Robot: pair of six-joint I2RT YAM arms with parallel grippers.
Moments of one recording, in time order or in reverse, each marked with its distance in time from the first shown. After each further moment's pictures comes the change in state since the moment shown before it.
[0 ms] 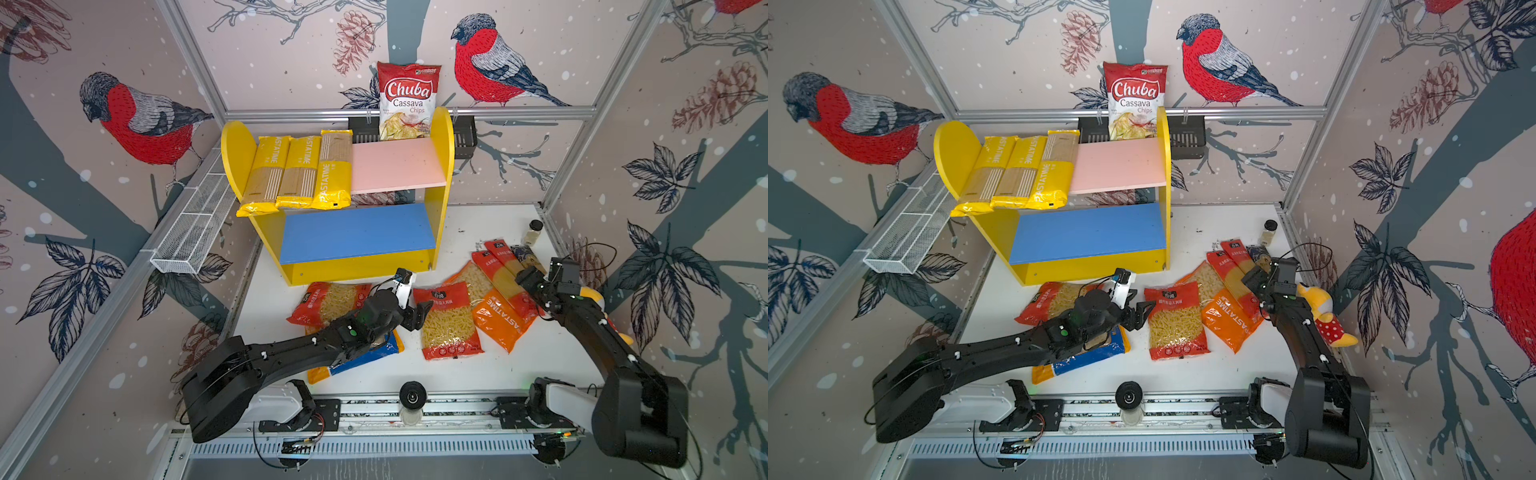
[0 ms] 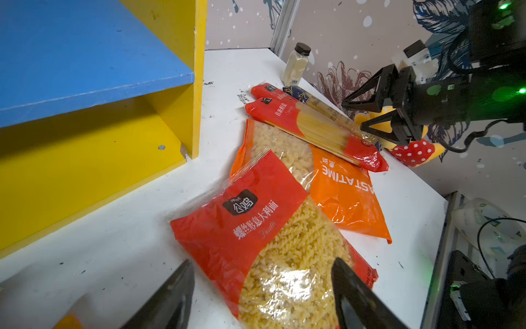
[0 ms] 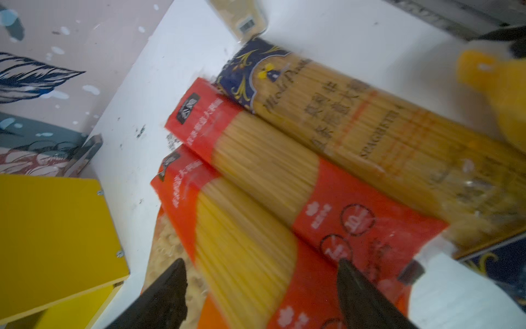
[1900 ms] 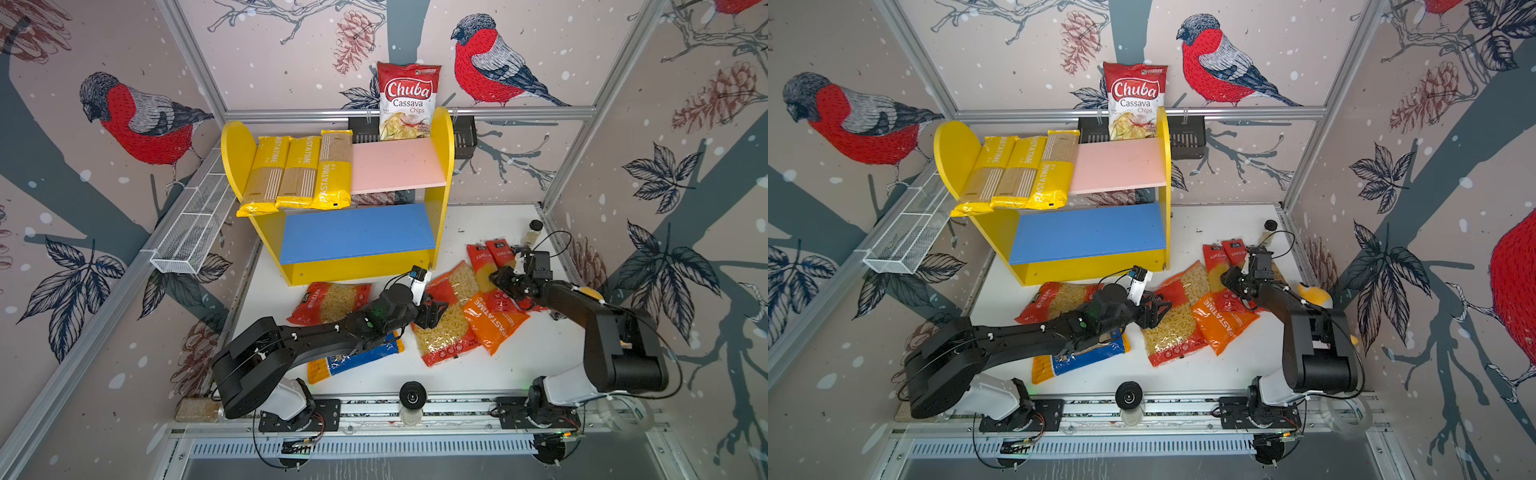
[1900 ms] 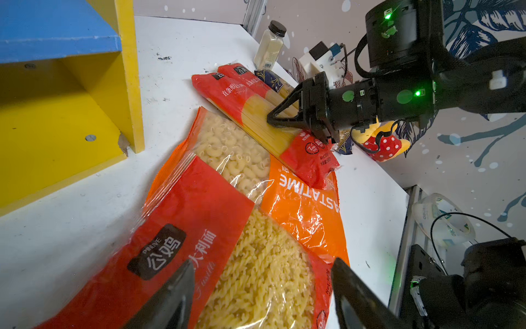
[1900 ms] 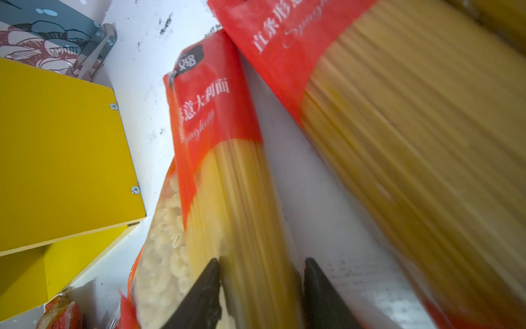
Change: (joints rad) left arm -0.005 0.185 0.103 0.053 0.127 -0.075; right arm 0.172 0.300 0.085 0.146 -0.253 -0.063
